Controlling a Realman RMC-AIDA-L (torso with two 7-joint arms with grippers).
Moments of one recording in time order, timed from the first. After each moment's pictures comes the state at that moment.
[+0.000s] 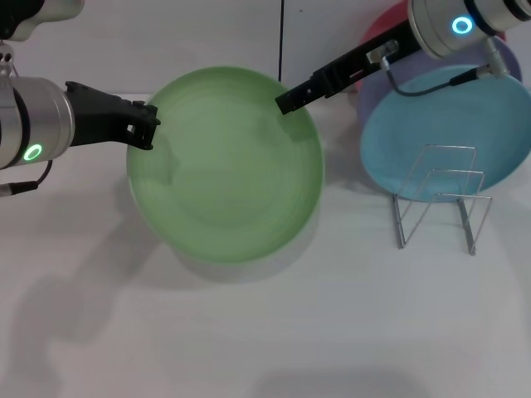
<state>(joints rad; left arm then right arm) -0.30 -2.07 -1.53 -1.88 2.73 -1.13 0.22 0.95 2.01 -1.12 -1.09 -2.36 -1.40 2.53</state>
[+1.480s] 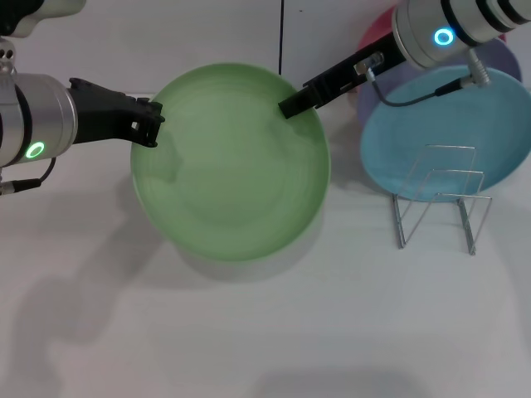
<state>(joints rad) -0.30 -2.07 -1.52 -1.89 2.72 -1.13 0.22 0.98 2.02 -1.13 -1.00 -2.37 -1.35 2.52</state>
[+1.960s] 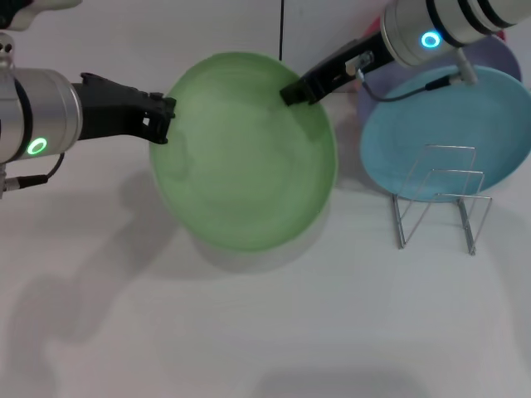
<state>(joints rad) -0.30 -2.06 -1.54 -1.89 2.63 -1.12 0.29 0.97 2.06 -1.14 -1.06 -2.42 -1.29 2.47</state>
